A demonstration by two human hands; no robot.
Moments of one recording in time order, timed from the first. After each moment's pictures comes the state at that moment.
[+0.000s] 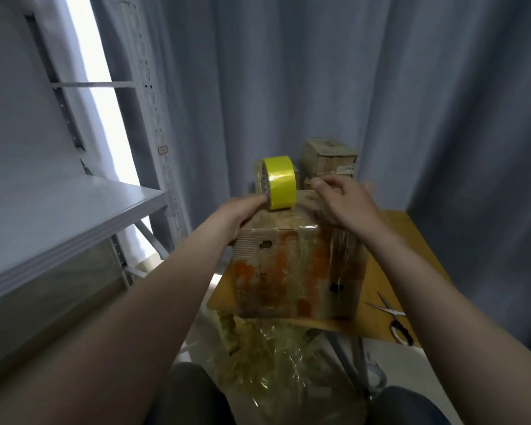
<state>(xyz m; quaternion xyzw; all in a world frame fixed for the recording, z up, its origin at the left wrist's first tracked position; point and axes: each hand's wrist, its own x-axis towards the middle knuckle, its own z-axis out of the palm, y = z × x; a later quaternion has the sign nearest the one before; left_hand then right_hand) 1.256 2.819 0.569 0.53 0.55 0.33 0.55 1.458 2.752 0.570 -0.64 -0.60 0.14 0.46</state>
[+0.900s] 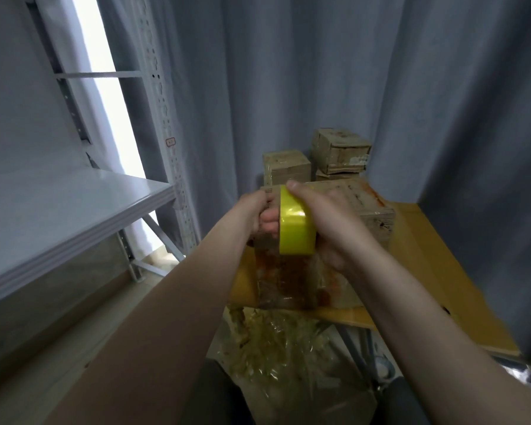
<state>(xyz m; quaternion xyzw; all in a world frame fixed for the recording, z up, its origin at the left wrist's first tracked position) 1.257 2.829 0.553 0.45 0.55 0.37 0.60 1.354 2.700 0.582 -0.50 -0.46 0.46 0.57</state>
